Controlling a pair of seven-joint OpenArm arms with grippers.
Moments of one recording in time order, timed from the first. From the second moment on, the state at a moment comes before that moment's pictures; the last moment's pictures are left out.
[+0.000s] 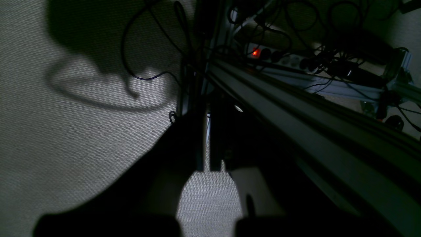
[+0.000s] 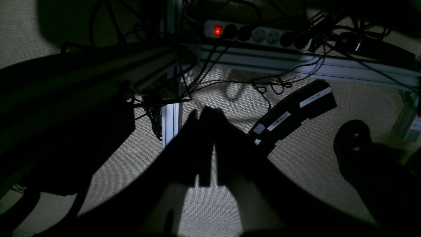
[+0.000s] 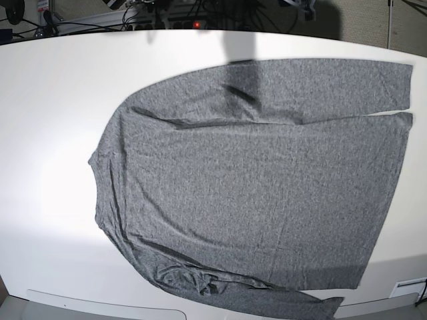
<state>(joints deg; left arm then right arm) 10.6 -0.3 -14.6 11.4 -0.7 -17.2 -14.5 -8.0 3.2 -2.1 14.2 -4.4 7.2 2.7</state>
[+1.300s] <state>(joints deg) 10.9 -0.3 -14.6 11.4 -0.7 -17.2 -14.7 -8.0 4.5 -2.1 14.9 -4.6 7.1 -0.7</state>
